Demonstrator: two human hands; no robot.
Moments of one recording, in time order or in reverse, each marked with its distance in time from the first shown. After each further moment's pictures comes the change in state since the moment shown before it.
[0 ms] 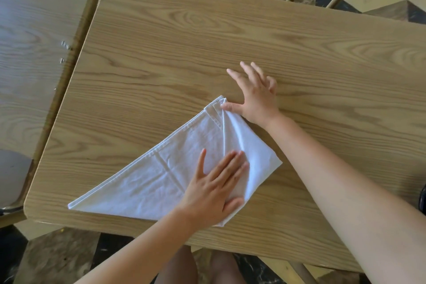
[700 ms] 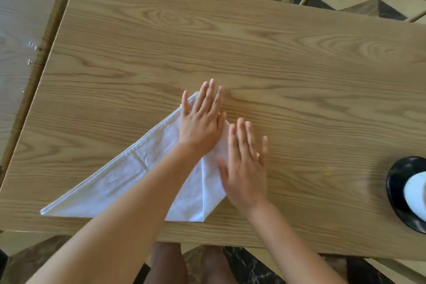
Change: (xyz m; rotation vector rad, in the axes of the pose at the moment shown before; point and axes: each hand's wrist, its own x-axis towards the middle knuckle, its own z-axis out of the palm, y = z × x) left_hand 0.114 -0.027 -0.024 -0.091 0.127 -0.360; right_hand -0.163 -0.038 0.030 -0.160 0.152 0.185
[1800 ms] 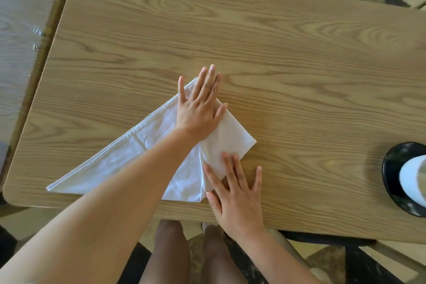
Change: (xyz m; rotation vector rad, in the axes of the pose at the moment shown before) left_hand -0.008 -0.009 0.001 0.059 0.049 0.068; right_hand -0.087 -0.004 0.009 -0.052 -0.255 -0.124
